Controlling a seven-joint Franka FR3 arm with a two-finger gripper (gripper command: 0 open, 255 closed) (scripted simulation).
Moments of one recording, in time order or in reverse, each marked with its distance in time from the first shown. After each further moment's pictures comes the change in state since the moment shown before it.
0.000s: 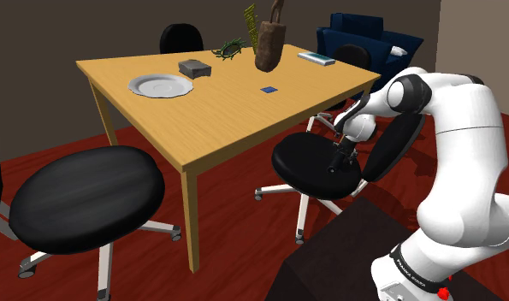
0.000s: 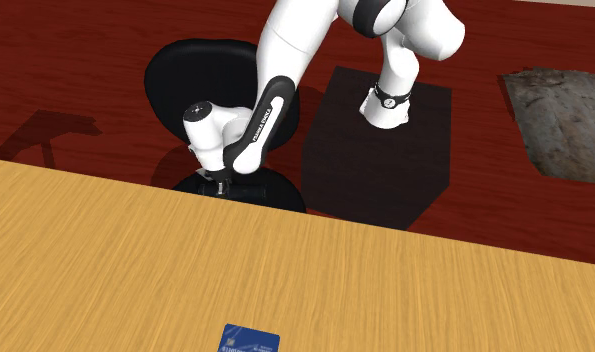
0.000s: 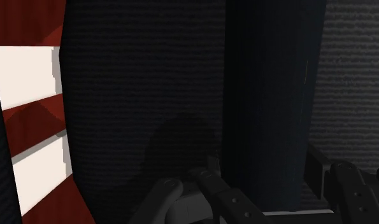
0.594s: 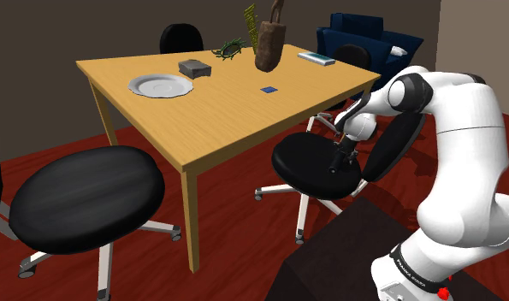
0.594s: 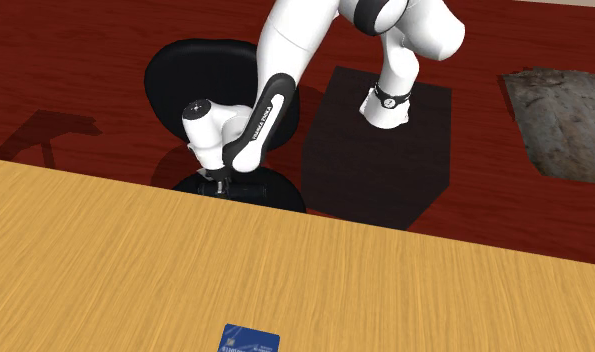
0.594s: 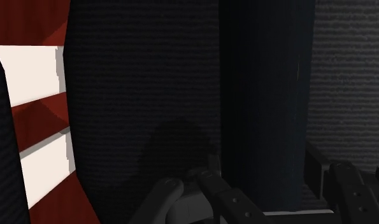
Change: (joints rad) arm 0.003 -0.012 -0.005 -0.004 -0.004 -0.009 0.003
